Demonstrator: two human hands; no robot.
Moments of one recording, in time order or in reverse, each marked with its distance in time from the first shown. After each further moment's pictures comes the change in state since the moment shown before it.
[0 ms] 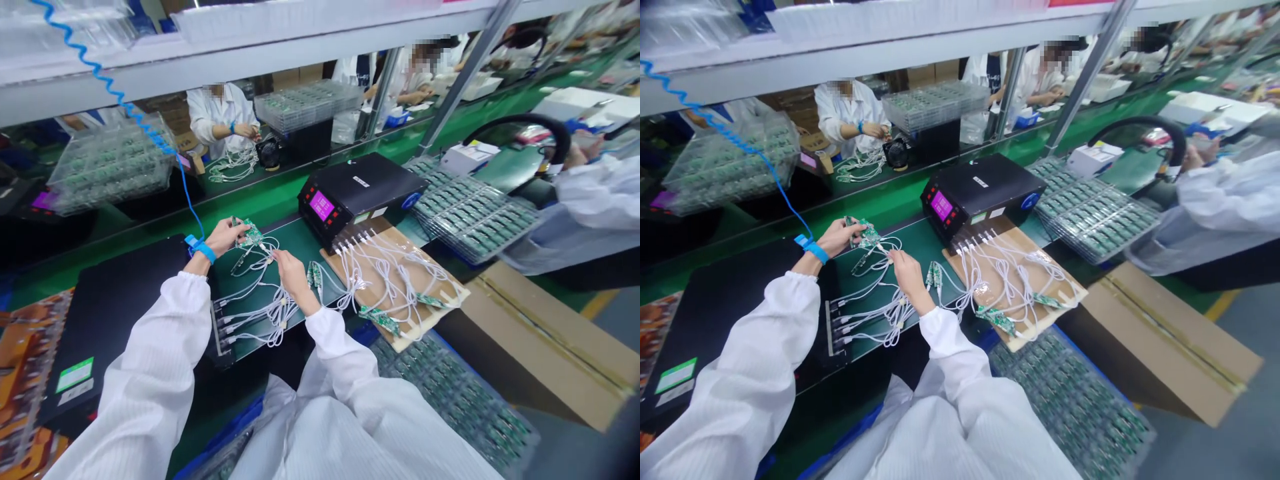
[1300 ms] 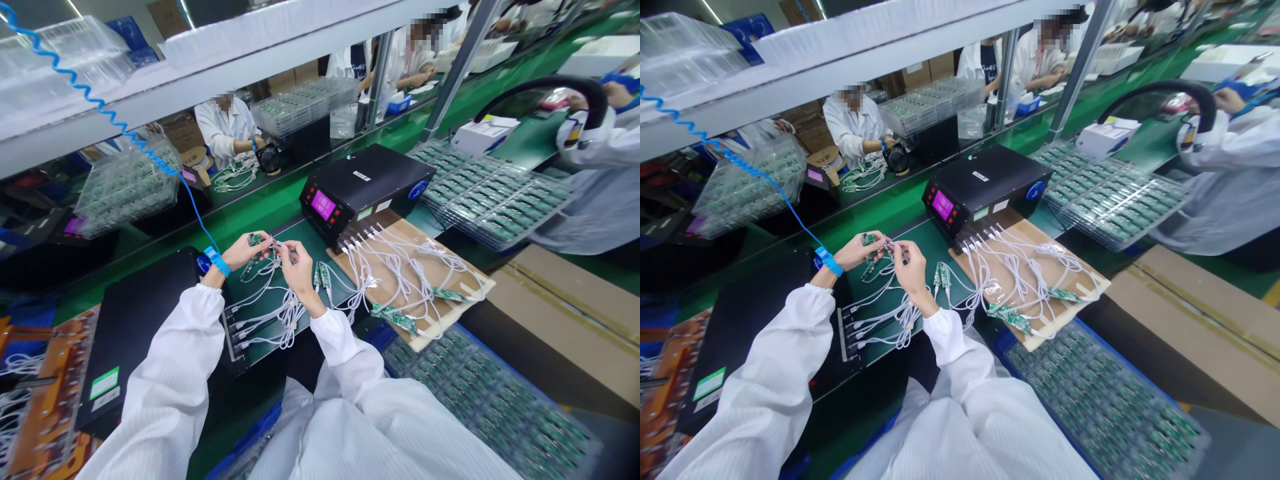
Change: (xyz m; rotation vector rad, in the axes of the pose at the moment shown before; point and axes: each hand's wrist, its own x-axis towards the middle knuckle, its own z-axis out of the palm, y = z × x) left_hand -0.032 0.011 0.026 0.227 -0.475 0.126; right_hand 0.015 -0.031 -0.008 0.834 0.460 0.159
